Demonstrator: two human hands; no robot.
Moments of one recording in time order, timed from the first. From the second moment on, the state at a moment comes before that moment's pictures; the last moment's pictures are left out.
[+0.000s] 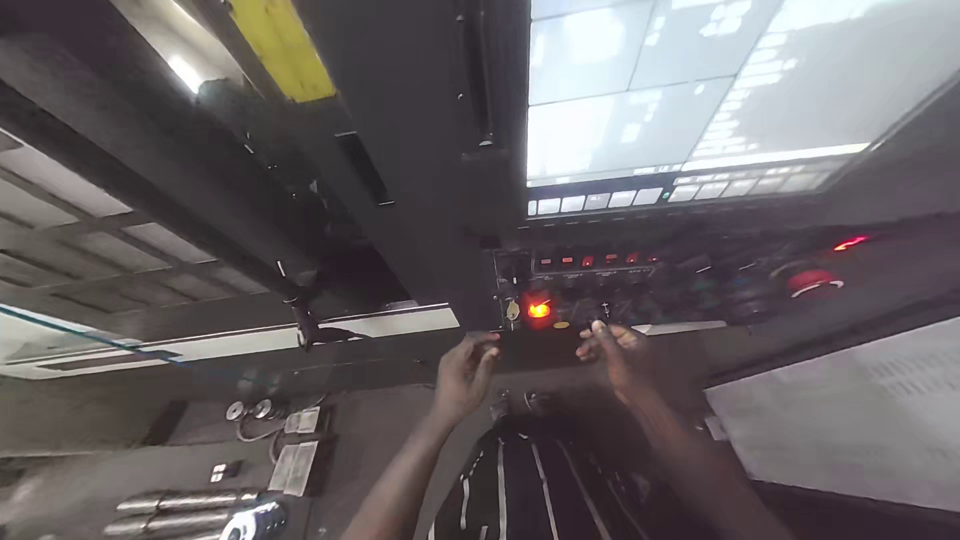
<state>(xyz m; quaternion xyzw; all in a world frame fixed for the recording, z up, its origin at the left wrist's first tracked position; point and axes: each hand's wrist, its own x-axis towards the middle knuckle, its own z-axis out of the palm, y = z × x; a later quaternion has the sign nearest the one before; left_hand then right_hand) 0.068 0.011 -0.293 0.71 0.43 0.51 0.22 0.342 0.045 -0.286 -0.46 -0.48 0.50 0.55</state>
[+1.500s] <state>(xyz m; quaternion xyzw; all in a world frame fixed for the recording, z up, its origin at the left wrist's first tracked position) 0.103 0.041 -0.289 0.62 0.37 0.52 0.44 0.325 0.040 -0.282 -0.54 -0.46 0.40 0.58</state>
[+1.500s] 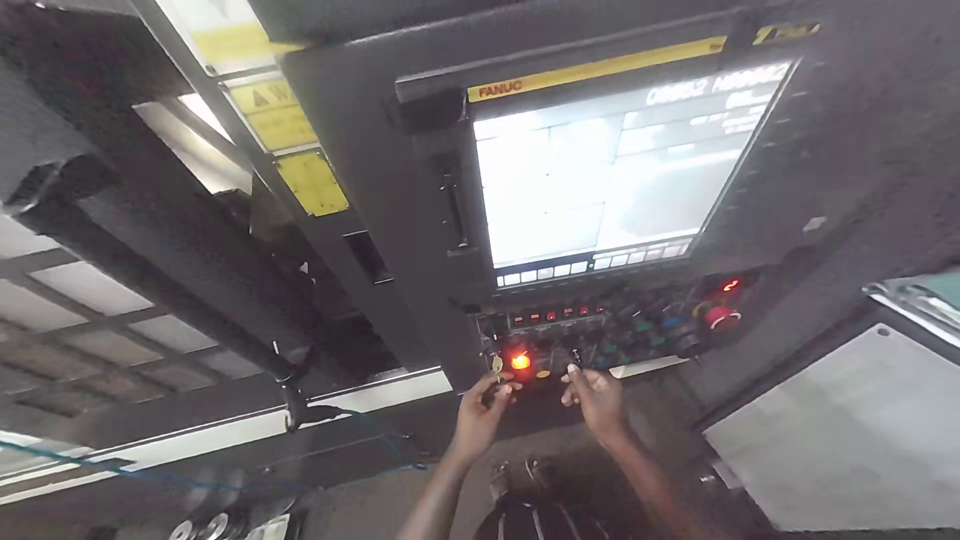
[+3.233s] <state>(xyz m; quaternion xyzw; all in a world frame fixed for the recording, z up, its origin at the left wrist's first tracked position) 0.104 0.042 -0.293 0.64 0.37 0.53 0.42 0.333 0.033 -0.283 -0.66 -0.61 0.06 0.43</state>
